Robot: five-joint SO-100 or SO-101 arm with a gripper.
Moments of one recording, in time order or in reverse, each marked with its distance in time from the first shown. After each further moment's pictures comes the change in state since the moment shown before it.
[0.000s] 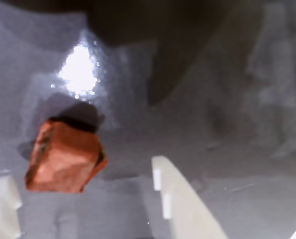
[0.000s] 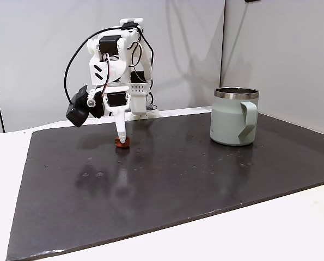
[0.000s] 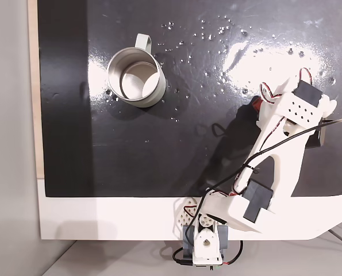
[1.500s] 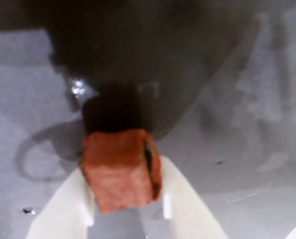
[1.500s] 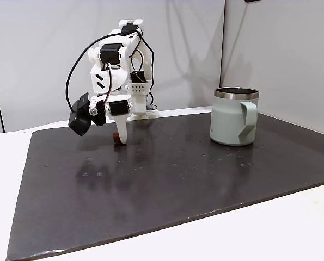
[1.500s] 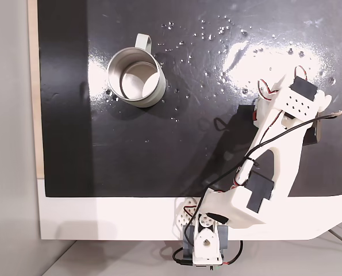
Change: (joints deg) arm -0.7 -4.4 -1.5 -0.6 -1.1
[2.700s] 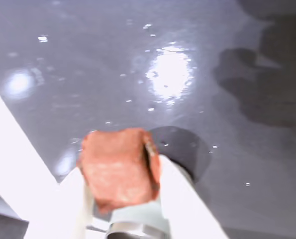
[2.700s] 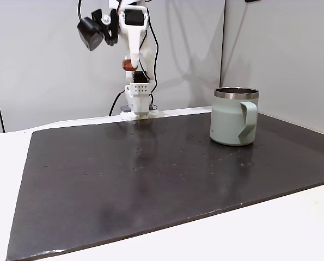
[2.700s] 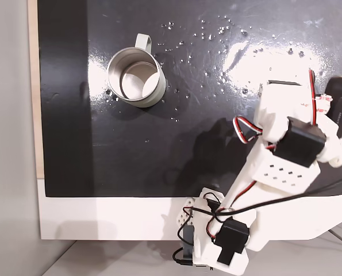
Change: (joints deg) arm -8.1 30.6 -18.7 17.8 6.2
